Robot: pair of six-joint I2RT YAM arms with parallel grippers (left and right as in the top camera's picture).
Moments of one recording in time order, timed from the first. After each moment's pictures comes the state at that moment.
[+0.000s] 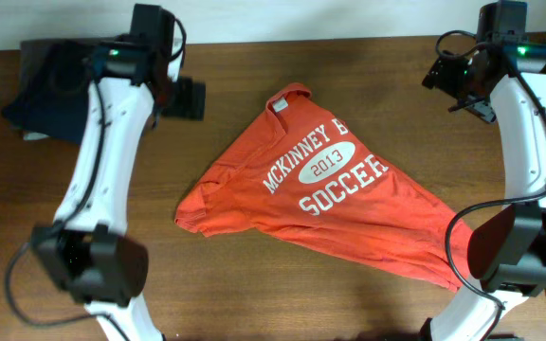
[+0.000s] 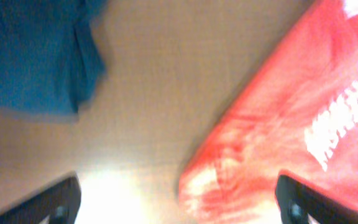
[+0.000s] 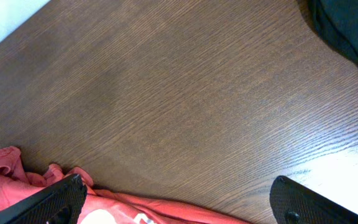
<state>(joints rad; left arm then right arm) -0.15 1.95 2.06 -1.38 -0.10 -0.04 -0.16 1.95 1.93 -1.09 0.04 0.45</state>
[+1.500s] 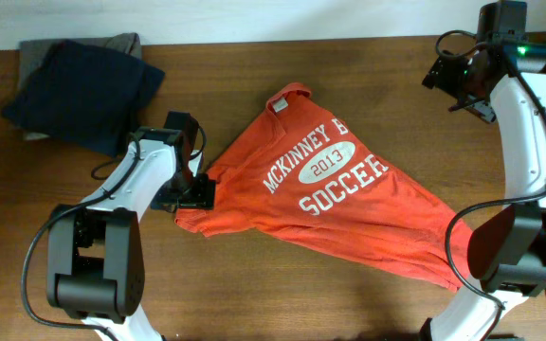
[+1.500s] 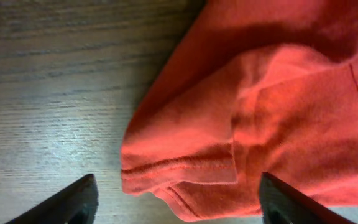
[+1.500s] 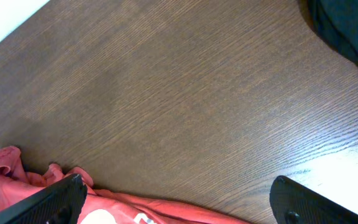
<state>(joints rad) -0.16 1.89 1.27 -1.00 -0.01 -0.12 -0.16 1.95 1.93 -1.09 0.04 0.45</state>
